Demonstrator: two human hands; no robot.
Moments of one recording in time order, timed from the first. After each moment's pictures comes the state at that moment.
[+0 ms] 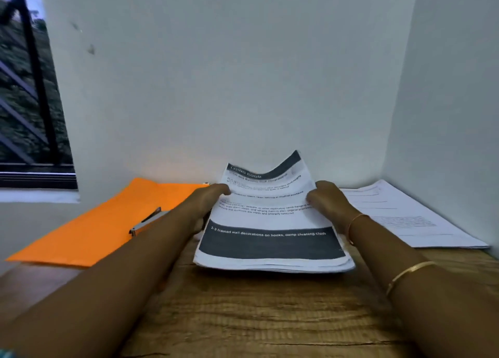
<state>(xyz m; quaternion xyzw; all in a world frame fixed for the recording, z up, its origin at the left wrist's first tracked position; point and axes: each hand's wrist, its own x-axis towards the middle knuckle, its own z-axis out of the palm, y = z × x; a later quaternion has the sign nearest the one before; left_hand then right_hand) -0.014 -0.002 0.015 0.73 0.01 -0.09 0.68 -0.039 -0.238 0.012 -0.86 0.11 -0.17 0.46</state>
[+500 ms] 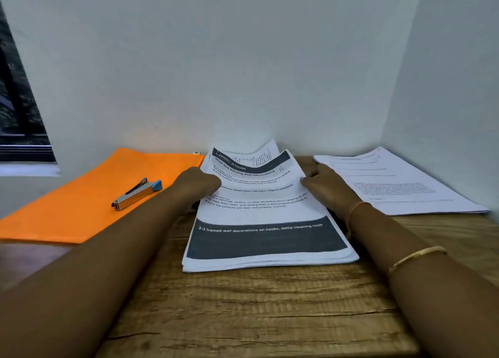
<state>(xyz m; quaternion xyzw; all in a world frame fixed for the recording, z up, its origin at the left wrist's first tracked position) -0.003 -0.004 -0.007 0.90 0.00 -0.02 0.44 -0.056 -0.238 -0.015 -0.89 0.09 -0.17 0.42</state>
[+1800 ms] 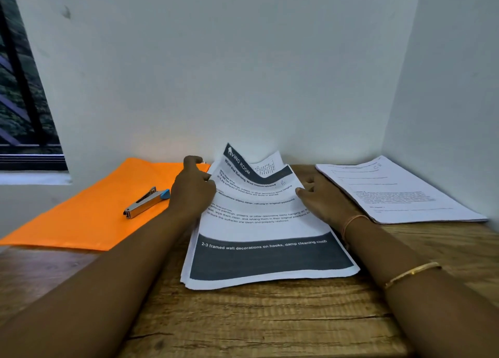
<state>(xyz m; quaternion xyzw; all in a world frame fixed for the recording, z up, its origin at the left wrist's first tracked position) -0.015 0.005 -0.009 0.87 -0.07 0.21 0.44 -0.062 -0.222 -0.015 -0.90 0.09 -0.16 0.39</state>
